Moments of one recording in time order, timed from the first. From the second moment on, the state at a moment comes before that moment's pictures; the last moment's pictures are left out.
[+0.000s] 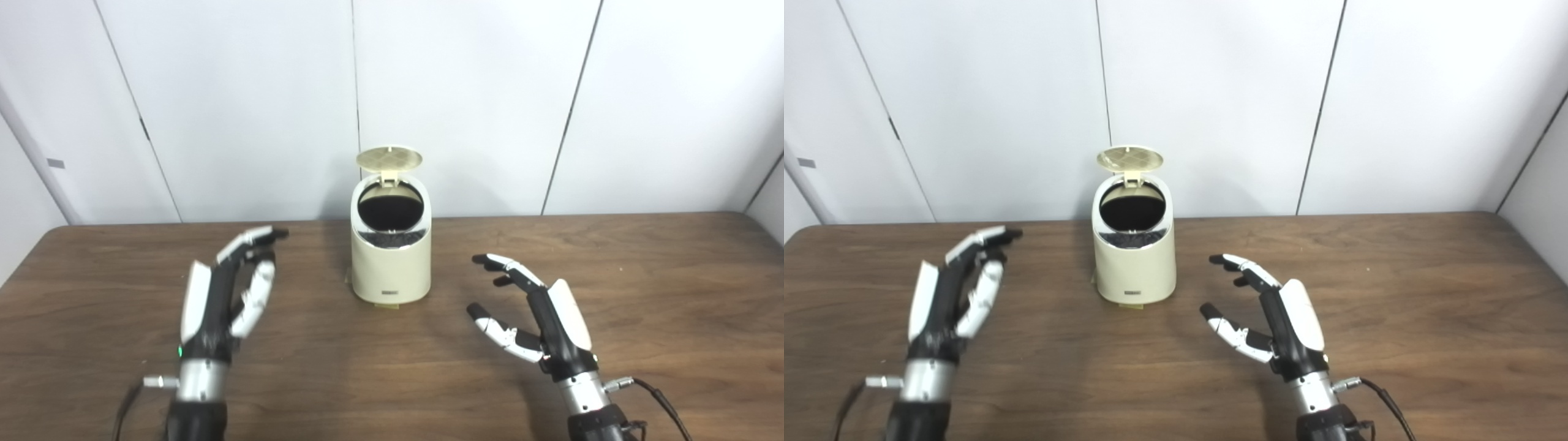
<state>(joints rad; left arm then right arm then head) -0.18 0.15 0.01 -0.15 0.36 -0.17 0.11 -0.13 -0.16 0.15 0.06 -0.52 -0.33 -0.23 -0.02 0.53</state>
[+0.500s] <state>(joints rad) -0.49 0.22 -0.01 -0.16 0.44 -0.05 0.03 -0.18 -0.15 0.16 0.13 -0.54 -0.37 -0.28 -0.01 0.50</state>
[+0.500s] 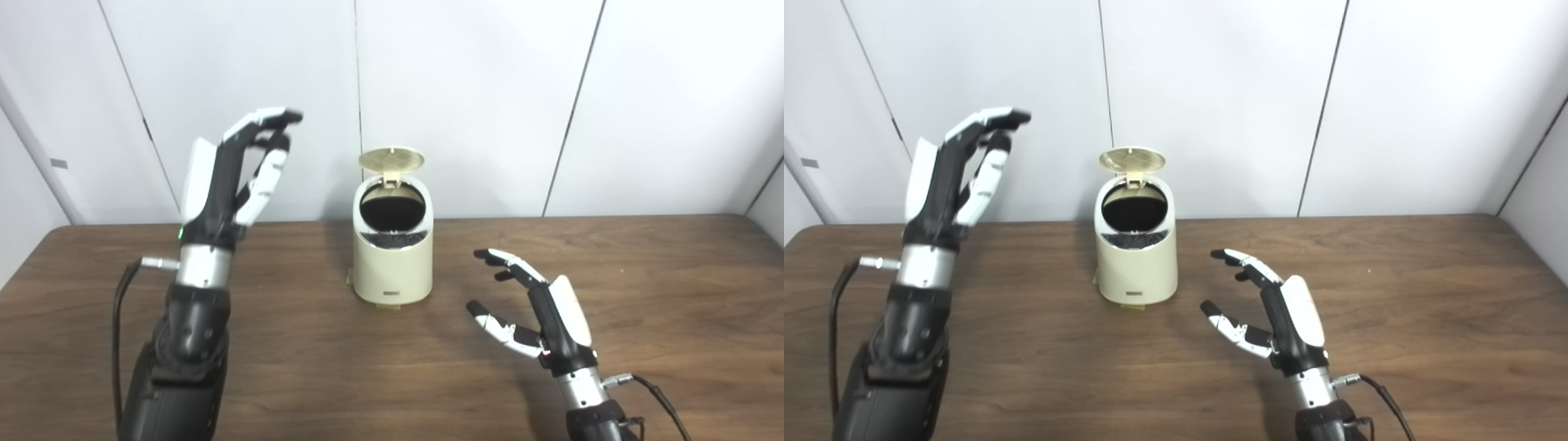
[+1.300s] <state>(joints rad) -0.80 0.28 -0.29 -0.05 0.74 0.30 -0.32 -0.20 -0.14 0.18 0.15 -0.55 -0.38 -0.29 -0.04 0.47</state>
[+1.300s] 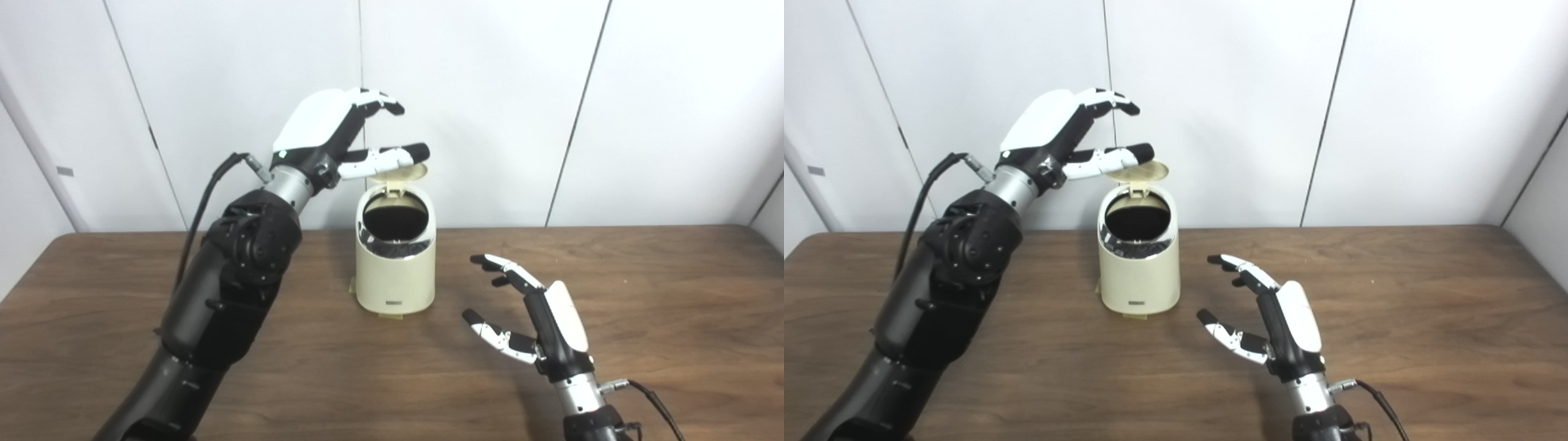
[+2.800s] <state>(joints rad) -0.79 0.27 -0.37 0.10 0.90 0.26 -0.29 -0.20 -0.14 0.18 0.16 -0.54 -0.37 -0.27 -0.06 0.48</state>
